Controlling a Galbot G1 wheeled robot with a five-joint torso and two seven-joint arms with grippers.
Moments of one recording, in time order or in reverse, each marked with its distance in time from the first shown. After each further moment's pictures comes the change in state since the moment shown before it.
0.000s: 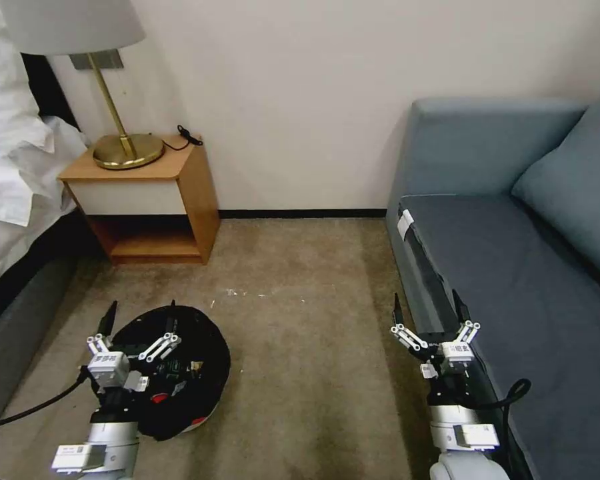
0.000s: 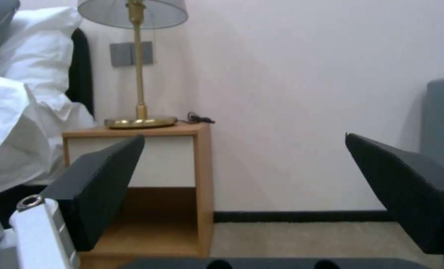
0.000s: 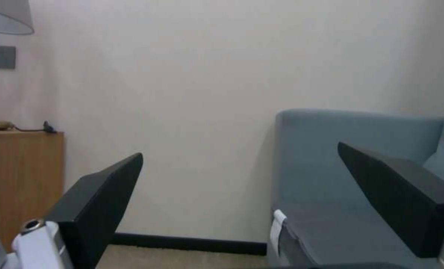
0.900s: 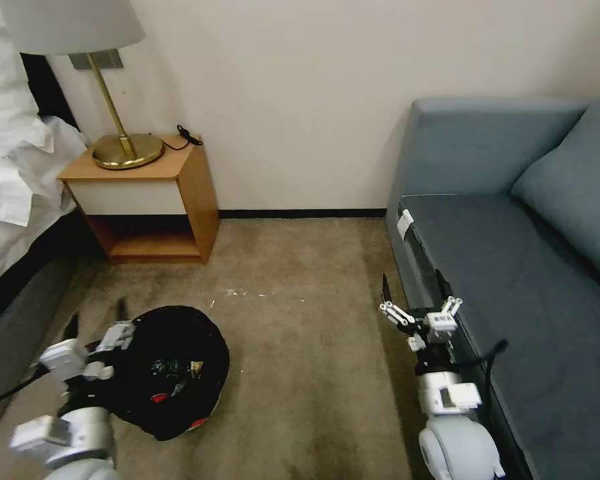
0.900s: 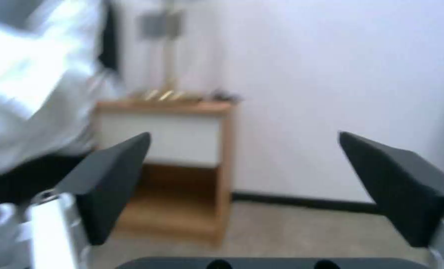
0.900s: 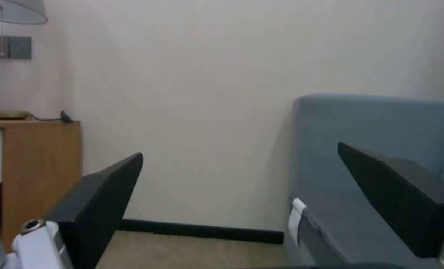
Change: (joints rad) left arm -0.004 0.046 -0.015 -0.029 -0.046 0.110 -0.069; right arm 0.051 -0.089 -0.054 -0.023 0.056 -0.076 0.025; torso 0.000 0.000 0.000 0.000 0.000
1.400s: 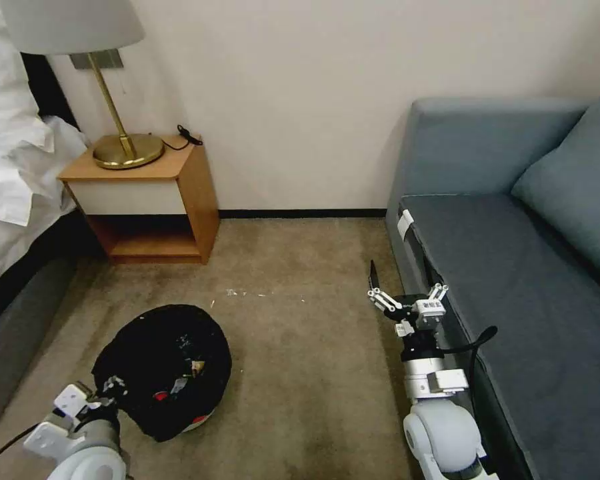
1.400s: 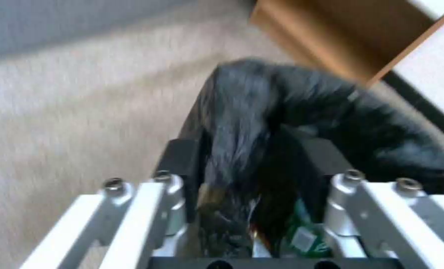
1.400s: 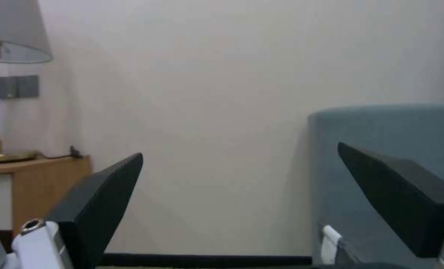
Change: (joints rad) left arm -0.045 0.000 -0.032 -0.014 -0.557 0.558 -0.672; right arm 0.149 0.019 -0.082 -0.031 0.038 -0.051 0.038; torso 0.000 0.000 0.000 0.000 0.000
